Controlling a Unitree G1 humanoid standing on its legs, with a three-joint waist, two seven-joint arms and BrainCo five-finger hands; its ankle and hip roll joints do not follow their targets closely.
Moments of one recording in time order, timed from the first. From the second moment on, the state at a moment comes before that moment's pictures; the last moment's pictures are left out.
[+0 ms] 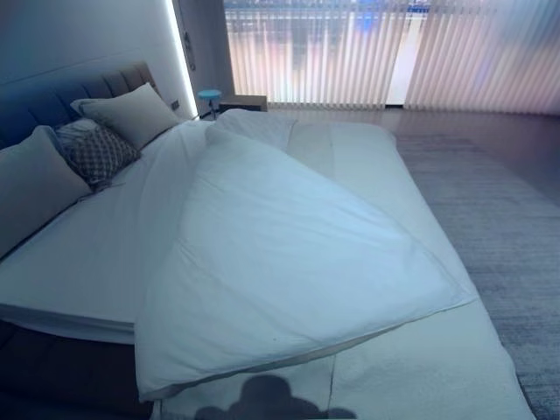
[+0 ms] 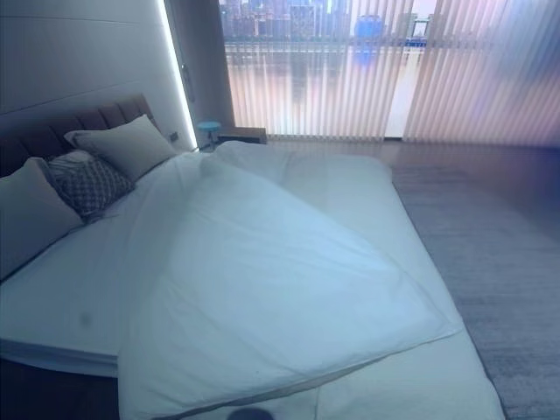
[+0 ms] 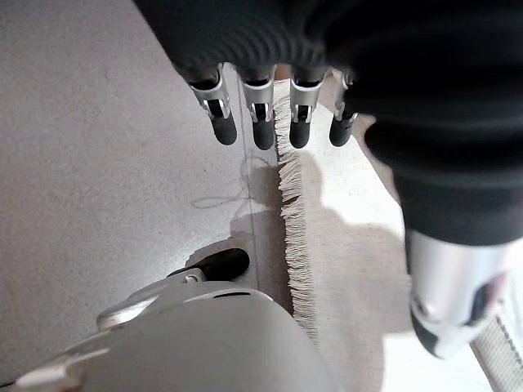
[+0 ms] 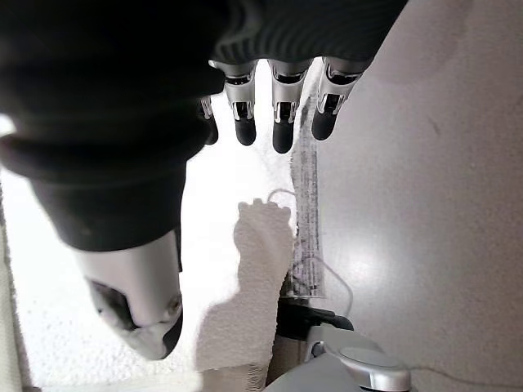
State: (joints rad) left arm -0.01 0.22 -0.23 1.28 -0.09 0.03 0.08; right arm 0.03 -0.29 0.13 1.27 0.17 0.05 -0.11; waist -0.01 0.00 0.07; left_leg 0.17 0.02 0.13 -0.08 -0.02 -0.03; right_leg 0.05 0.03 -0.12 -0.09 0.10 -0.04
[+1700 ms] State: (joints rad) left arm -0.31 0.21 -0.19 1.16 -0.54 -0.01 0.19; right arm -0.46 -0.22 0.11 1.00 0.98 -0.11 -0.30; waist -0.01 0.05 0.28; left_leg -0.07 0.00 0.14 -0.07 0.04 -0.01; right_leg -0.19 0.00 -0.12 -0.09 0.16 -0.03
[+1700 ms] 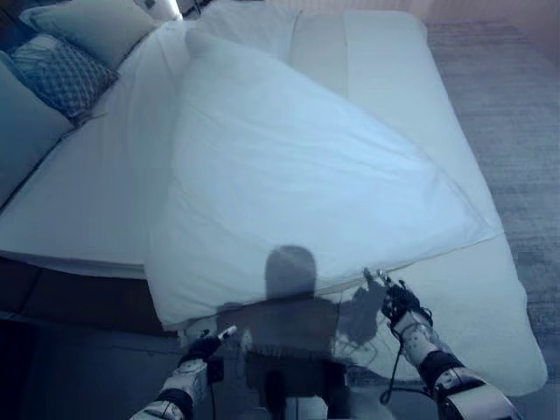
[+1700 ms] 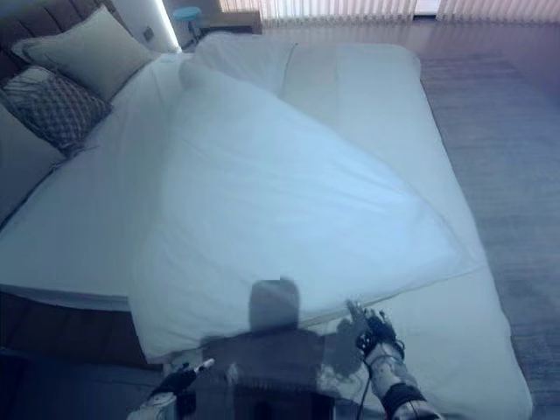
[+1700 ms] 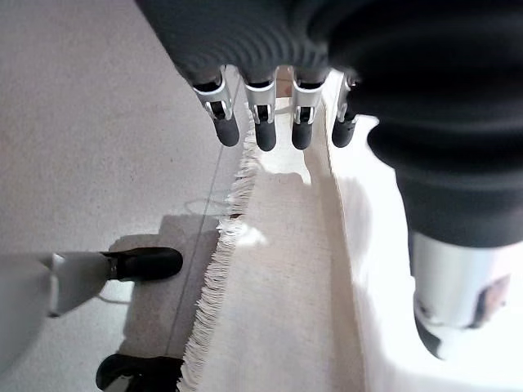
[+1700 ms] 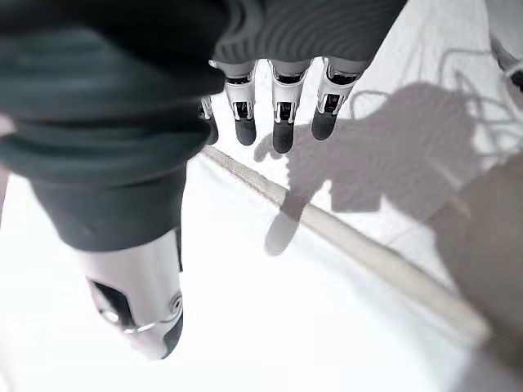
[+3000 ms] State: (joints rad) left arm -0.34 0.13 -0.41 0.88 -0.70 -0.07 0.25; right arm -1.10 -0.59 0.07 1.17 1.03 -0.17 -0.51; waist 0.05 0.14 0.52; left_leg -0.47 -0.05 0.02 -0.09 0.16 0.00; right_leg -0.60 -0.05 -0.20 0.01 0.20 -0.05
